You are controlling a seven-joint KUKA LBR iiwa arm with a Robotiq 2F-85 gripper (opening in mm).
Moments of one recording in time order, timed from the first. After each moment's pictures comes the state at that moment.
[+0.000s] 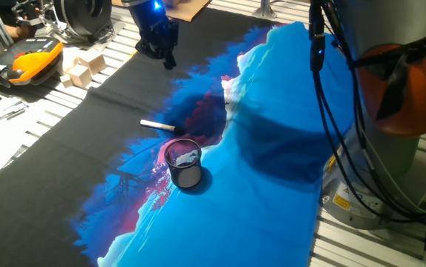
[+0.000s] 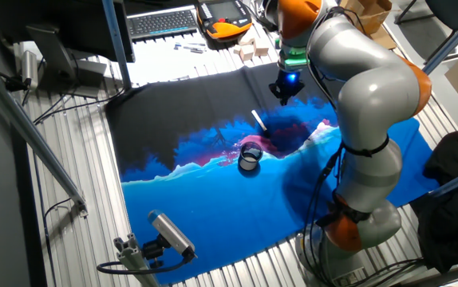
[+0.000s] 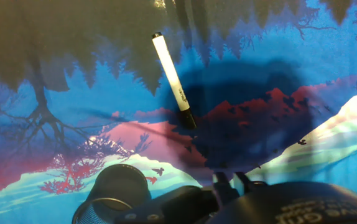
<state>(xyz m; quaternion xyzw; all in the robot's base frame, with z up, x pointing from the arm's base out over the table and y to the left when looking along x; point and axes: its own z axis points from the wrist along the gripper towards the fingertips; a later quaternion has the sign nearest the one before) 0.514 0.000 0.236 -0.07 -0.99 0.01 0.14</state>
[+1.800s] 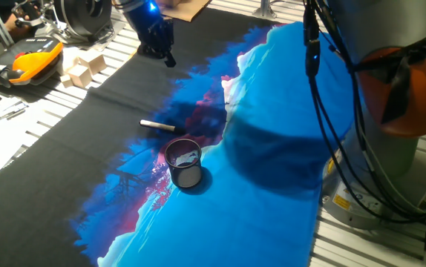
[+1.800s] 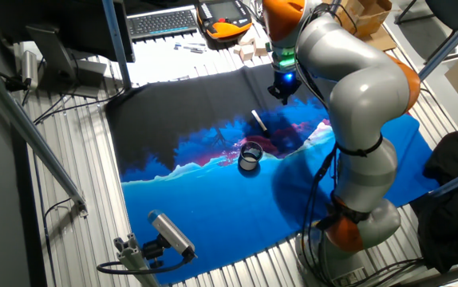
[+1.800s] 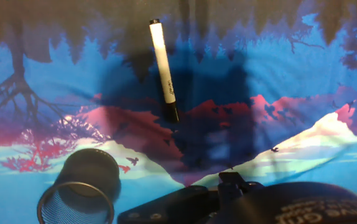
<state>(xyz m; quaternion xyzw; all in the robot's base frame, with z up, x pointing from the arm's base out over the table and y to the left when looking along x) 0.514 -0.003 0.237 -0.01 -0.99 0.05 0.15</state>
